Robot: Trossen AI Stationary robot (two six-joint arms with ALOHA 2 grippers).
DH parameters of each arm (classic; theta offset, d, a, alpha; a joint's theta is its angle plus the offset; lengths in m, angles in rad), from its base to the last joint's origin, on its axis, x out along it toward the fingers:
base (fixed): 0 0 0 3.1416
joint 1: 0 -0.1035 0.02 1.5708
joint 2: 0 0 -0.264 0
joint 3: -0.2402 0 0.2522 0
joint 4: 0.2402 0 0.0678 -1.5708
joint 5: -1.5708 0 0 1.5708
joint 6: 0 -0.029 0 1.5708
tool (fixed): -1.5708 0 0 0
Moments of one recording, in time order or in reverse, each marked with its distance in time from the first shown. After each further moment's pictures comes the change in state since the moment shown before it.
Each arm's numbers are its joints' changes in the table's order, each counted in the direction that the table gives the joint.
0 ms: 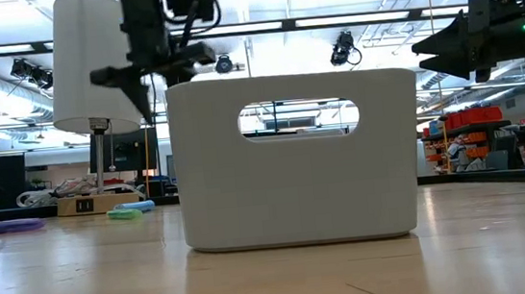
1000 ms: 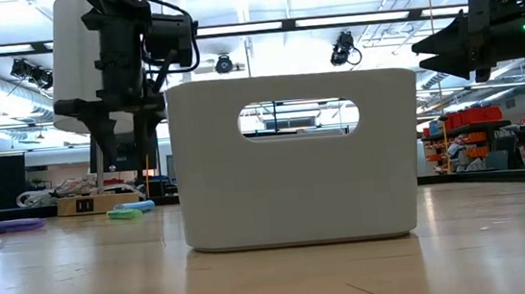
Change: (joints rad) left arm -0.079 -0.052 0.260 -0.069 0.030 0.060; right arm 0.000 0.000 0.000 -0.003 0.000 0.000
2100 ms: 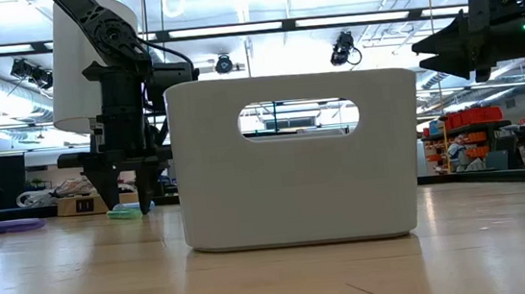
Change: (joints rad) left arm -0.018 0.128 0.210 -0.359 0.014 -0.050; right arm 0.000 0.000 0.000 0.000 0.001 0.000
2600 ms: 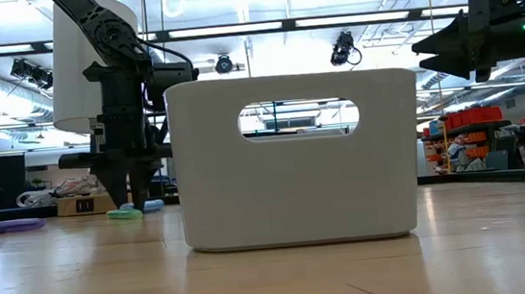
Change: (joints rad) left arm -0.002 -0.005 0.001 -0.002 0.040 -0.015; right arm 0.000 0.000 0.000 0.000 0.000 0.000
